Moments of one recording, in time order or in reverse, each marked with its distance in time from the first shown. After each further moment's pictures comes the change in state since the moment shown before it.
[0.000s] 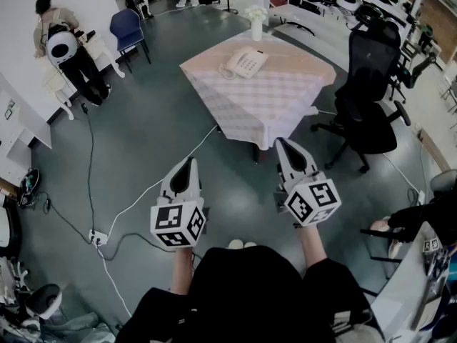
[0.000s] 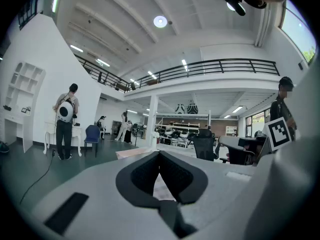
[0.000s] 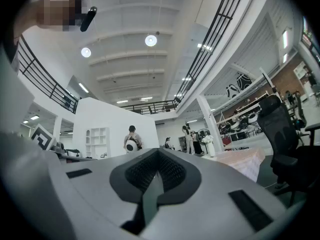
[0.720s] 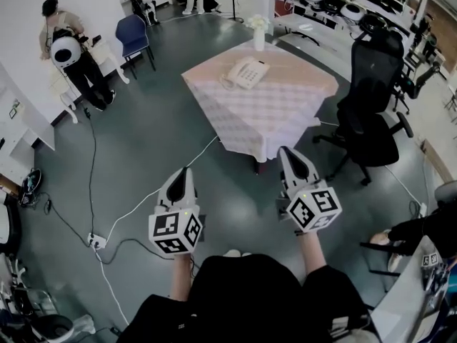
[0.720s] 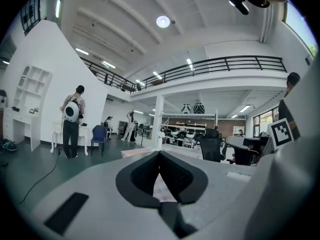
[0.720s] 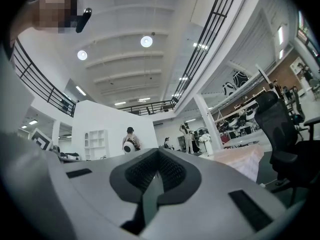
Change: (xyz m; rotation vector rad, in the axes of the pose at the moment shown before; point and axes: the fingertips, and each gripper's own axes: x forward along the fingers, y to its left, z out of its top) left arm 0.012 -0.006 -0.011 -0.016 0.004 0.077; right arm -0.006 -0.045 -0.003 0.043 0.000 -0.016
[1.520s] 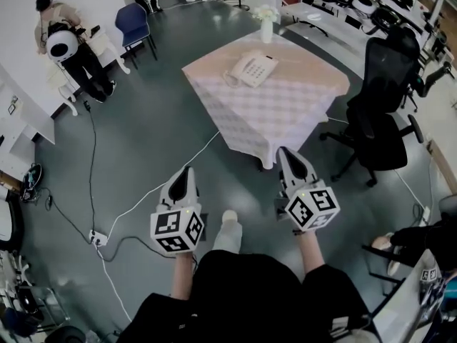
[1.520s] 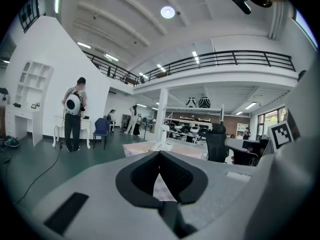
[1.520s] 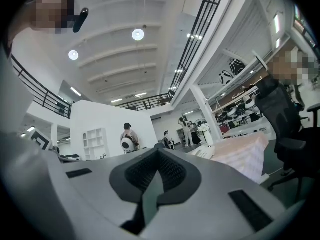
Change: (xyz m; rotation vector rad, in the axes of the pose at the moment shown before) left arm 0.075 0.033 -0.020 -0.027 0.076 0.032; right arm 0.075 -0.038 -0.042 0.067 0.065 -0.010
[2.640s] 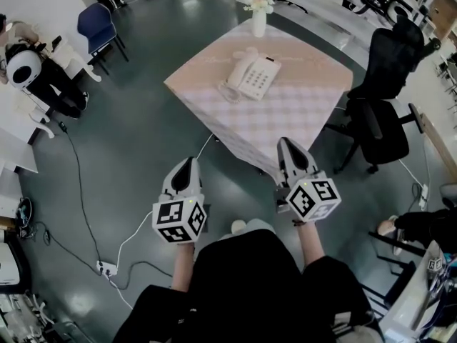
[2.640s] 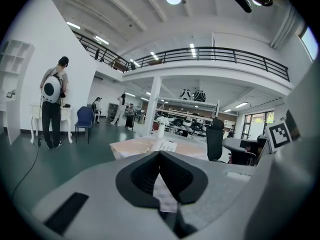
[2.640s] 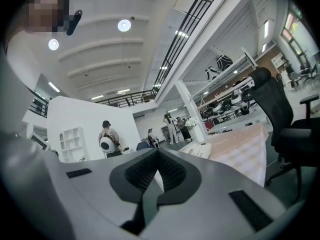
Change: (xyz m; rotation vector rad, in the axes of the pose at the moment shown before) left arm 0.222 0.098 0.019 -0.013 0.116 -0.175; right arm 0.194 -0.067 -0.028 0.055 0.026 -0.209
